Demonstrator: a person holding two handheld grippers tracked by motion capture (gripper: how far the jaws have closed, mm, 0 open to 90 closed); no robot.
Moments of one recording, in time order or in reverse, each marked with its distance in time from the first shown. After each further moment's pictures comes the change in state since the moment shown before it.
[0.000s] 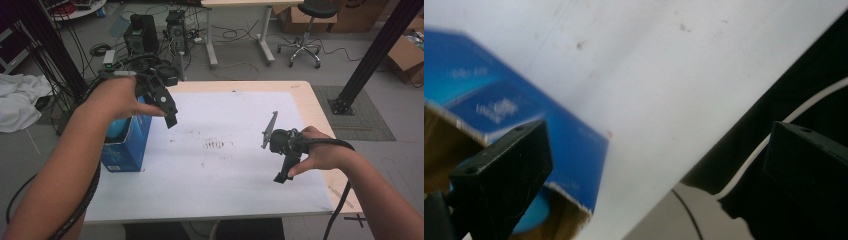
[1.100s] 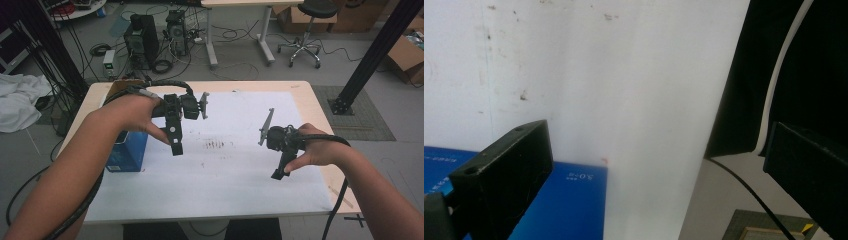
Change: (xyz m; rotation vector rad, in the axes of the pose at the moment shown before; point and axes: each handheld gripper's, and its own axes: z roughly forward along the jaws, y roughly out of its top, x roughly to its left) left arm -0.045 0.012 0.043 0.100 -0.034 0.470; right arm -0.008 0.008 0.000 0.013 0.003 0.009
